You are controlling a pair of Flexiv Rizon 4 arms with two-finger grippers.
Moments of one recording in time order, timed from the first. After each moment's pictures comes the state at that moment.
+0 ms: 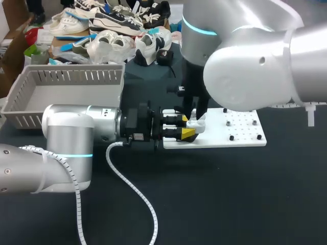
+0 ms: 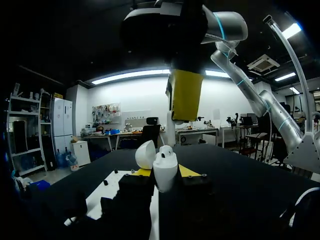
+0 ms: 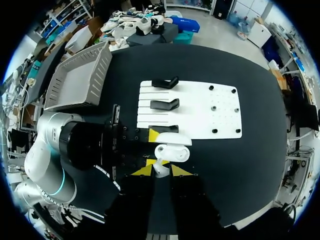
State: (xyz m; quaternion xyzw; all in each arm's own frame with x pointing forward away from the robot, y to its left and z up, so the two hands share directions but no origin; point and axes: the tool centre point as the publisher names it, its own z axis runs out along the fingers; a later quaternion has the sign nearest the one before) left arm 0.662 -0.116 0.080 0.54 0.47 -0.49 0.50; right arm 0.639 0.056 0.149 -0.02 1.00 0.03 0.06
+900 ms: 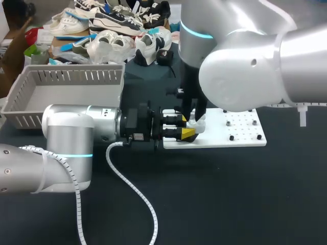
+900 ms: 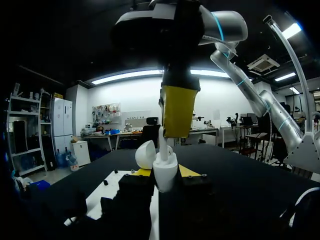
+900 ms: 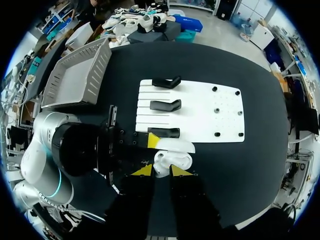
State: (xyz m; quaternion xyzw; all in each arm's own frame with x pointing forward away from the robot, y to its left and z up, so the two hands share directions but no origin) left arm 0.662 -0.116 0.080 0.54 0.47 -0.49 0.50; right arm 0.648 0.057 0.136 -0.03 1.00 0.03 0.06
